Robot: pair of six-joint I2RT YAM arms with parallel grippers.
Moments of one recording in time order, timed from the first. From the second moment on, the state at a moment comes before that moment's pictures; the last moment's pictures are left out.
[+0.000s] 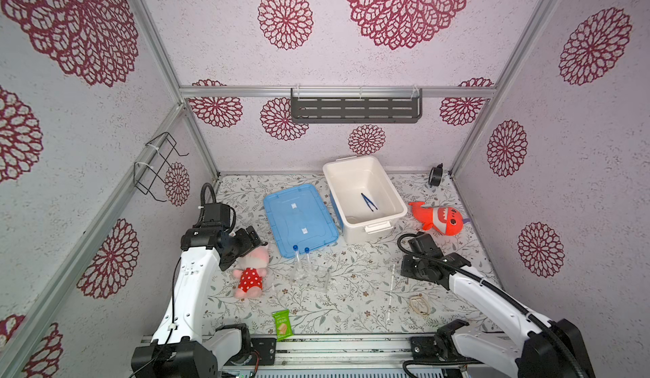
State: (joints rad) left arm 0.09 1.15 1.06 -1.07 0.15 -0.53; right arm 0.43 1.04 0.68 -0.70 0.14 0.60
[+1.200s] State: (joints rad) left arm 0.09 1.19 1.11 -1.13 0.22 -0.47; right arm 0.44 1.92 1.78 -0.74 0.00 0.28
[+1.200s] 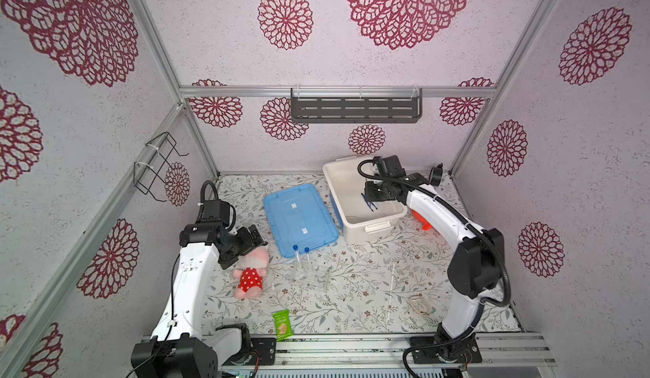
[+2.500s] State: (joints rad) left arm 0.16 1.20 1.03 -1.16 0.21 -0.42; right arm 0.42 2.34 2.11 -0.80 0.05 0.24
